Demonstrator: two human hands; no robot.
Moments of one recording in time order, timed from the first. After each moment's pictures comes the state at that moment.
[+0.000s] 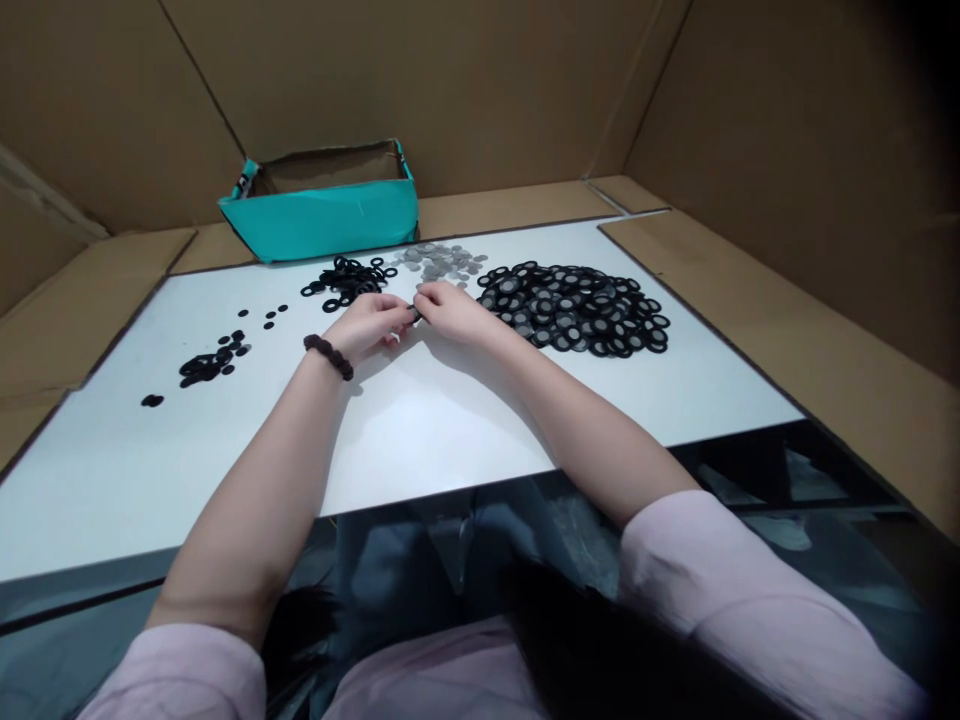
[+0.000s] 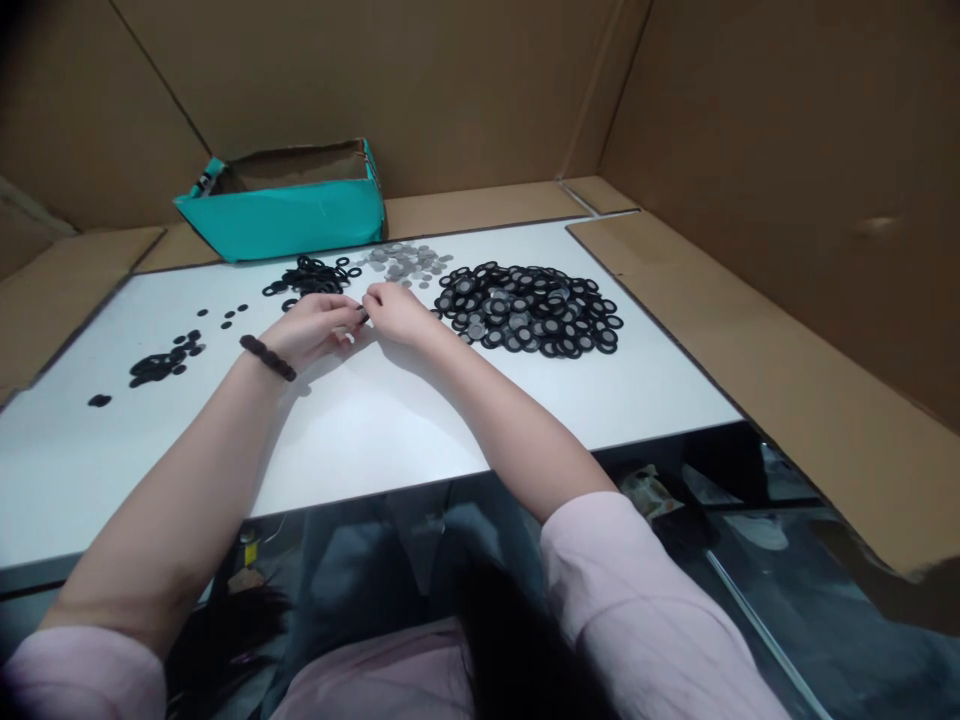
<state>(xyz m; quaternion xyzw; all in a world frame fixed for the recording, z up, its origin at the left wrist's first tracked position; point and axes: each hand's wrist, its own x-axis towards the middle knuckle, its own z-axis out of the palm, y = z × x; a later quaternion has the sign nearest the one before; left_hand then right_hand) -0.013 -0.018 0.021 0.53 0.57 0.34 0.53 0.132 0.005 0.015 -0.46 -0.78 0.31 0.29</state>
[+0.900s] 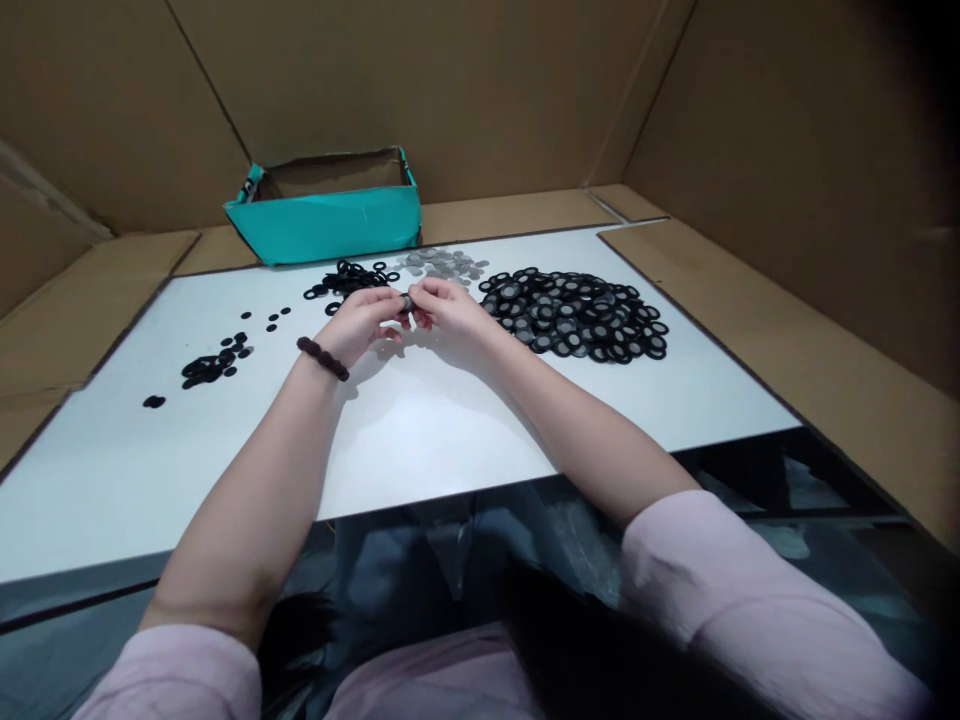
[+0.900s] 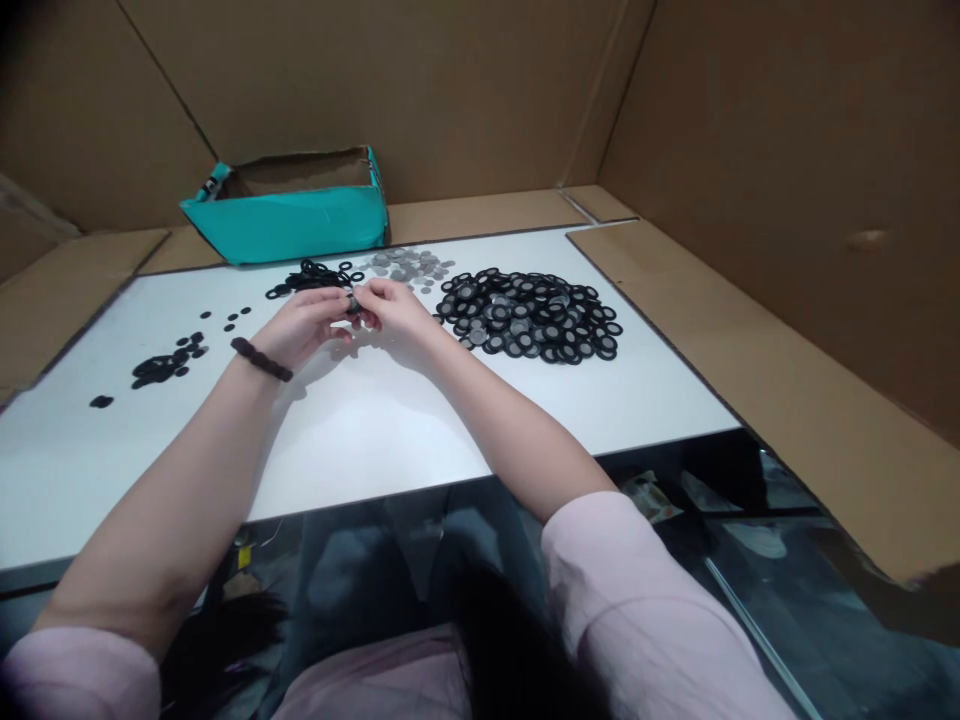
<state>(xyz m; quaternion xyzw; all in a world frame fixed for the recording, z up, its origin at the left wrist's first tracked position) -0.017 -0.024 0.030 0.57 0.47 0.41 0.54 0.123 0.001 0.011 -0.34 -0.63 0.56 0.42</state>
